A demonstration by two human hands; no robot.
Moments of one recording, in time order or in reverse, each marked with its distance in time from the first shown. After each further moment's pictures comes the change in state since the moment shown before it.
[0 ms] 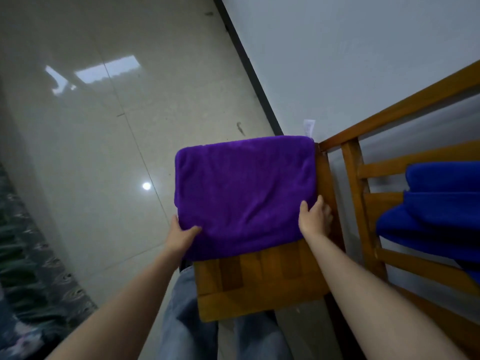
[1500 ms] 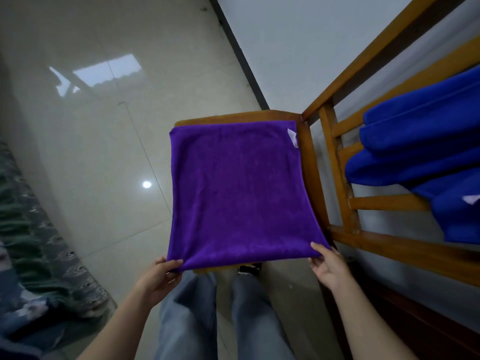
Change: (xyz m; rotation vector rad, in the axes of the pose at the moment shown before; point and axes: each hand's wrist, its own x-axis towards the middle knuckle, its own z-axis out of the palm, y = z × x) left_hand -0.082 -0.136 -0.021 -0.615 -0.153 -0.362; right_hand -0.084 0.165 -0.028 1.113 -0.248 0.556
